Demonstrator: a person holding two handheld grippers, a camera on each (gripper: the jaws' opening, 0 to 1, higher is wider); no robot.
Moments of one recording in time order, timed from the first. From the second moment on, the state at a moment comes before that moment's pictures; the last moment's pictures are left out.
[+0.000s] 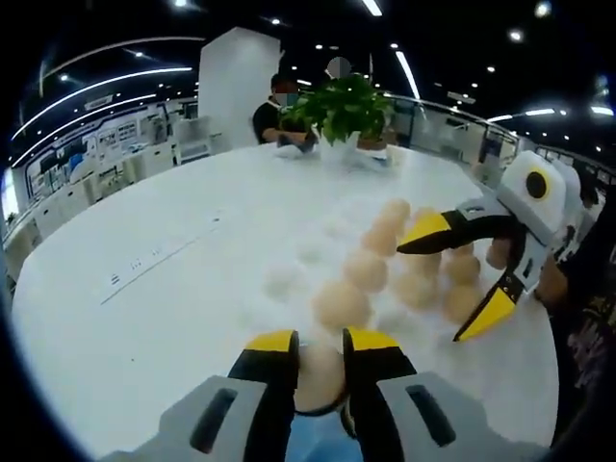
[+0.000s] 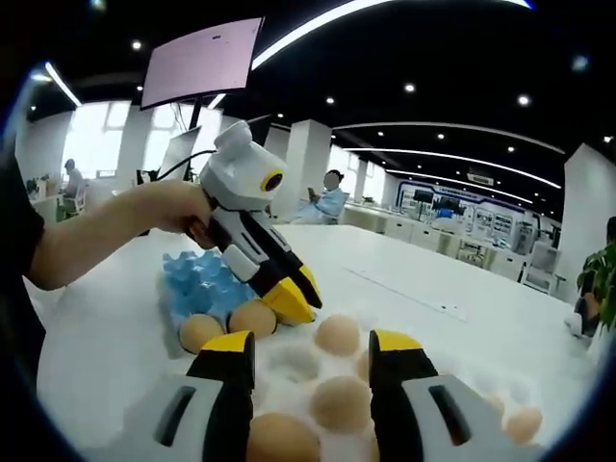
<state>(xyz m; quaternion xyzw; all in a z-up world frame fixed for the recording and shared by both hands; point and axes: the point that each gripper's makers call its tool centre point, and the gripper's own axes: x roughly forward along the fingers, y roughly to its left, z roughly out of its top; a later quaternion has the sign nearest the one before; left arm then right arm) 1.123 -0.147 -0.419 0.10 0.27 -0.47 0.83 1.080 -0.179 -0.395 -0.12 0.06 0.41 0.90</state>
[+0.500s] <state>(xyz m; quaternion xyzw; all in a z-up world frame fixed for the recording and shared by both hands) 1.125 -0.161 -0.415 0.12 0.25 -0.49 0.83 1.081 -0.179 -0.396 -0.12 0.06 0.41 0.90</state>
